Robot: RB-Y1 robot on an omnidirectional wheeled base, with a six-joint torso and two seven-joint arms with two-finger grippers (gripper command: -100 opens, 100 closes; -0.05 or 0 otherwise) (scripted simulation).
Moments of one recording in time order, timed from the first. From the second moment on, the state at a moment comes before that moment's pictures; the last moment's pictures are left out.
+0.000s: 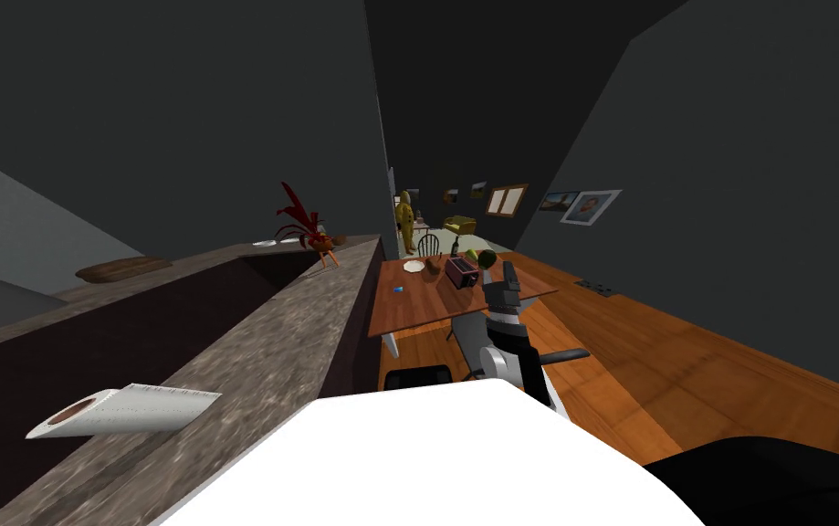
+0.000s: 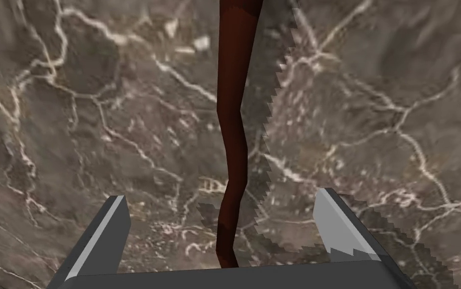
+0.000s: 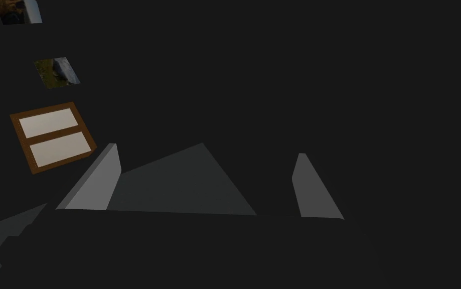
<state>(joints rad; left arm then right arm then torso) 1.80 1.45 0.07 -1.74 0.65 -0.26 0.64 0.54 0.03 0.02 -2.32 -0.08 -0.43 0.07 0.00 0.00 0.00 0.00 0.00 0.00</state>
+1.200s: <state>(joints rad) 1.68 1.42 -0.01 -1.74 0.63 -0.18 0.64 0.54 0.03 0.02 -2.32 -0.08 -0.43 0.07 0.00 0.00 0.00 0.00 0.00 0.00</state>
